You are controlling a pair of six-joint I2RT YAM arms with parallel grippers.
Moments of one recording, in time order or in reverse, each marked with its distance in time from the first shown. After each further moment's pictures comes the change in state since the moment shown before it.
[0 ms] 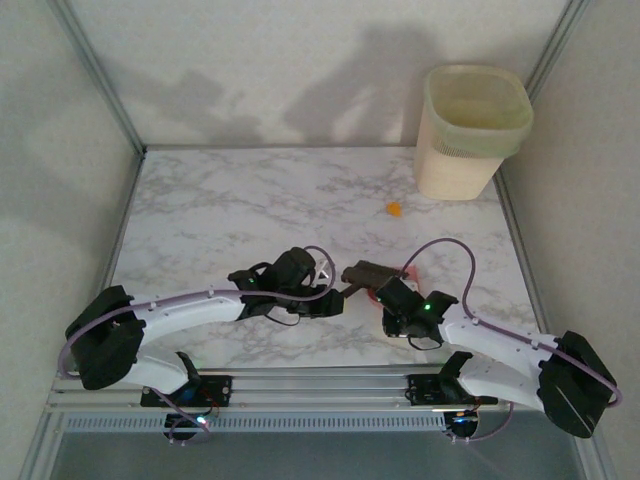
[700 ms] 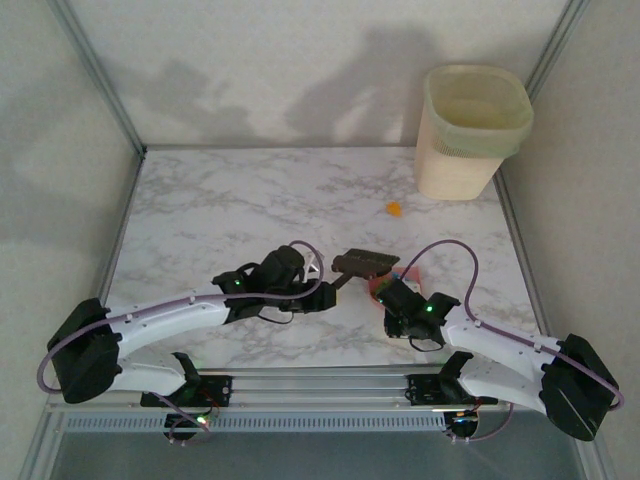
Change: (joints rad) left arm 0.027 -0.117 -0.019 -0.037 -0.100 -0.030; right arm -0.001 -0.018 -0.014 -0.002 0.003 0.019
